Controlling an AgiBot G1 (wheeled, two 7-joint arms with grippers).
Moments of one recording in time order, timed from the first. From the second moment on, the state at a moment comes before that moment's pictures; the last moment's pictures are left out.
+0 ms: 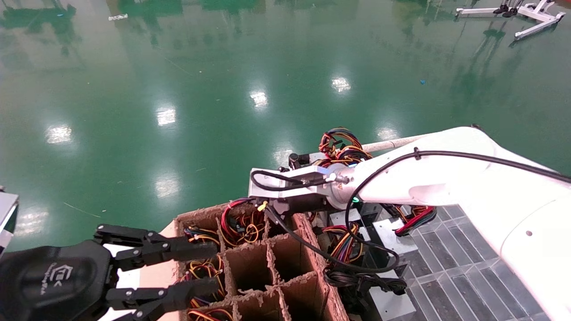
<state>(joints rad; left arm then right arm) -1.09 0.57 0.38 -1.25 0.66 1.45 -0.13 1.77 -1.36 -1.18 0.43 -1.21 -0.92 -0.27</state>
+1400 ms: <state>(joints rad) -1.09 0.57 0.38 -1.25 0.66 1.45 -0.13 1.98 -0.61 -0.94 0.91 -0.91 -1.15 -0.16</state>
